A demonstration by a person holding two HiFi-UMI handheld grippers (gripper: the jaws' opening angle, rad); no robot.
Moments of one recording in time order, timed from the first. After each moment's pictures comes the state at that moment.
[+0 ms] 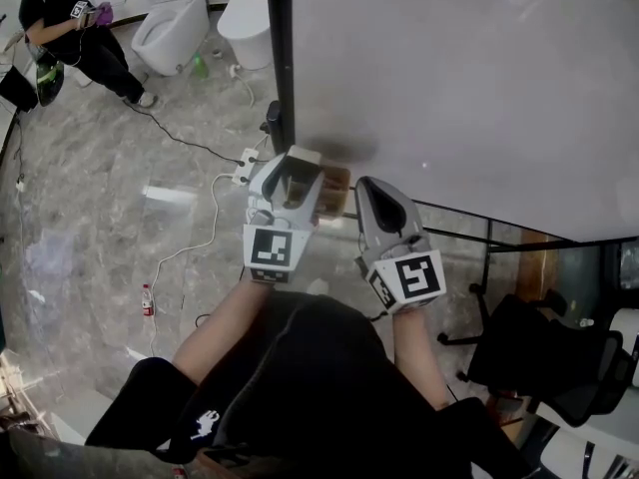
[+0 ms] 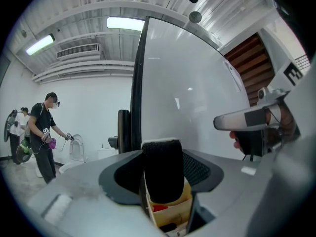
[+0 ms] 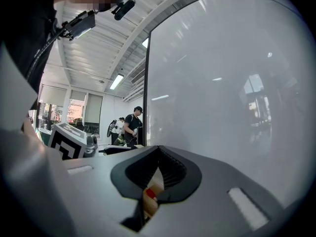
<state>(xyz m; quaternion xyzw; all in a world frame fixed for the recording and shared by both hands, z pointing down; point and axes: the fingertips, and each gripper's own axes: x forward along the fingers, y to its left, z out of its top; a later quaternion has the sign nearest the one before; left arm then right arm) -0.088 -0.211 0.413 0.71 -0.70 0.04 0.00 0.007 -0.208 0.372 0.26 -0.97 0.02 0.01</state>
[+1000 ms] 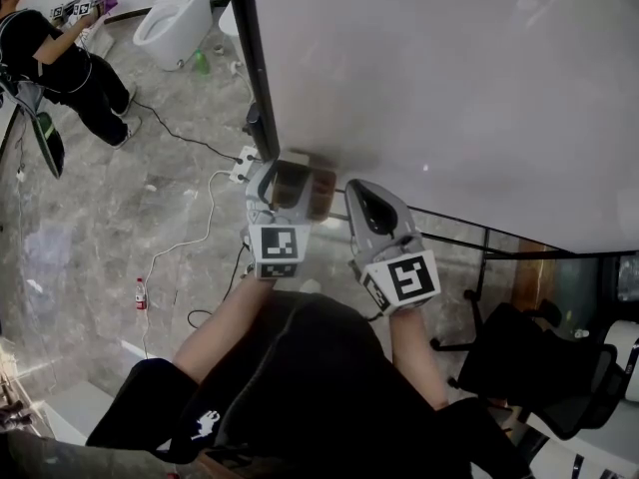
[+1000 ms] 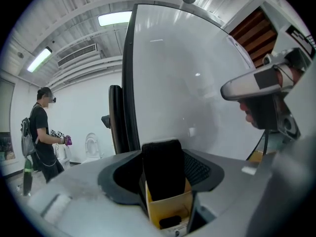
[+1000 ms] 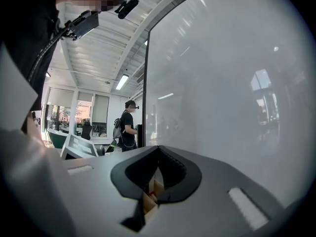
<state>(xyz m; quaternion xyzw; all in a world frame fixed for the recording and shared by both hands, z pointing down) -0.088 -0.231 0.461 0.65 -0.75 0.12 0.01 0.016 -0.220 0.378 0.21 -0.98 0.01 0.01</state>
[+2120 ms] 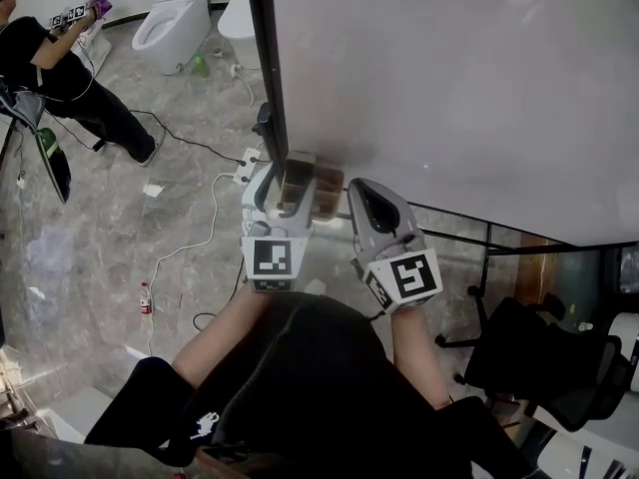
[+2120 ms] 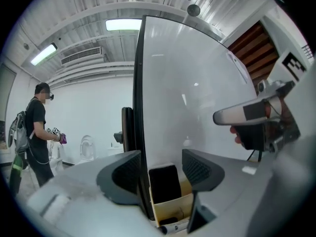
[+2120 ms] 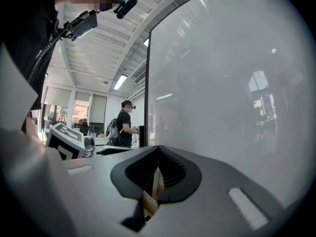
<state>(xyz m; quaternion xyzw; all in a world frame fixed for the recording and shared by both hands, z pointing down) -0.088 -0.203 0.422 0.67 -0.74 0.06 0.01 0.007 -0.211 0.375 0.23 -0.97 0.02 0.01</state>
